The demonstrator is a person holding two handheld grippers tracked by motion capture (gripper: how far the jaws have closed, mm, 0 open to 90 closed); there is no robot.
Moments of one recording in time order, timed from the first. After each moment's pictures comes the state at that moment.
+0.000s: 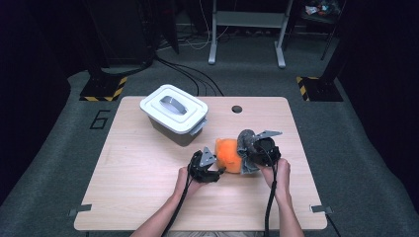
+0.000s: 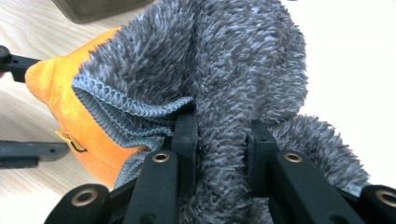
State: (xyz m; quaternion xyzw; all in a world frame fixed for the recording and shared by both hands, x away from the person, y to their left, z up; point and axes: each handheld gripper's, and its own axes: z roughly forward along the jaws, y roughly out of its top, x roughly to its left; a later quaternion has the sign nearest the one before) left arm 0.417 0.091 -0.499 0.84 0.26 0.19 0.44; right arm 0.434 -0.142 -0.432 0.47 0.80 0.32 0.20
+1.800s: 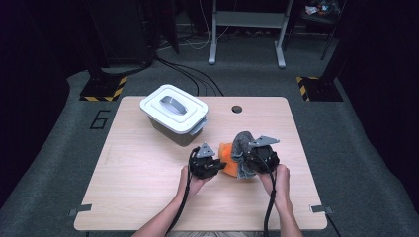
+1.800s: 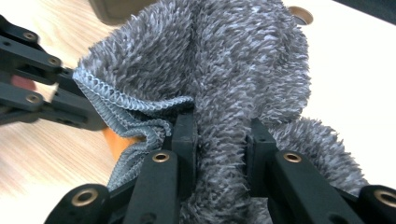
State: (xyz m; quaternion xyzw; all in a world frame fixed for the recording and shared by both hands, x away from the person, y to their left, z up) left arm 0.419 0.093 -0.483 0.81 0.32 0.09 0.48; right arm 0.405 -0.132 -0.423 0.44 0.81 0.33 0.22
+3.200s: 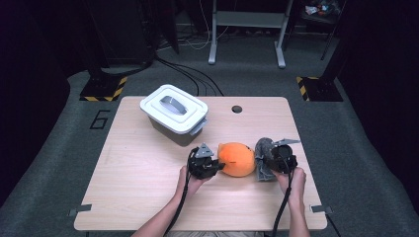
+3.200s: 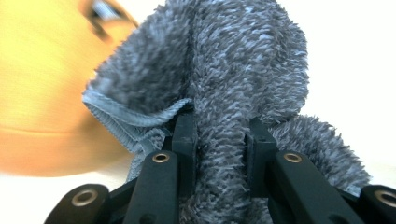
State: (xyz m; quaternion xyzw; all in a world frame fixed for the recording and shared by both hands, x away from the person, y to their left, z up) left arm 0.420 0.096 -0.485 0.82 0.31 0.09 0.47; right arm 0.423 -0.196 -0.453 0.54 0.76 0.30 0.19
